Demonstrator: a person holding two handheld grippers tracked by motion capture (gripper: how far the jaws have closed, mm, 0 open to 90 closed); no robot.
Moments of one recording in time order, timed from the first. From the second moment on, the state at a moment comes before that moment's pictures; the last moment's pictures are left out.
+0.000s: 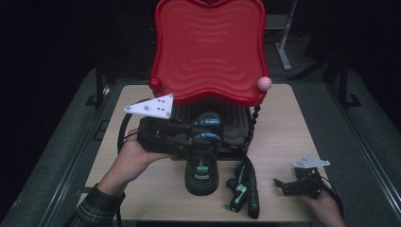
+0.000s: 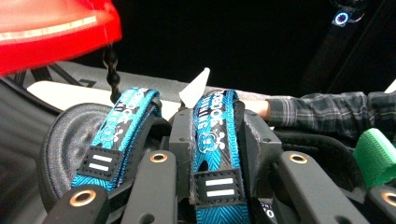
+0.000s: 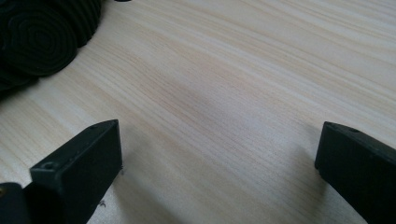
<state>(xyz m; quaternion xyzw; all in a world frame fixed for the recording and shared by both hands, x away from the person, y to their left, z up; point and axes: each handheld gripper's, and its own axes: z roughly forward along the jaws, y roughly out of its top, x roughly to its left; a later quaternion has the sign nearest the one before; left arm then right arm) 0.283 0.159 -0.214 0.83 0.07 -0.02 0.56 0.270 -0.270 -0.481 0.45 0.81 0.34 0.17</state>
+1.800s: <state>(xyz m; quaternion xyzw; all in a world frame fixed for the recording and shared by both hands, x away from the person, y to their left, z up) 0.399 0.167 -0.082 0.82 0.05 0.12 0.56 0.269 -0.271 -0.481 0.45 0.81 0.34 0.17</state>
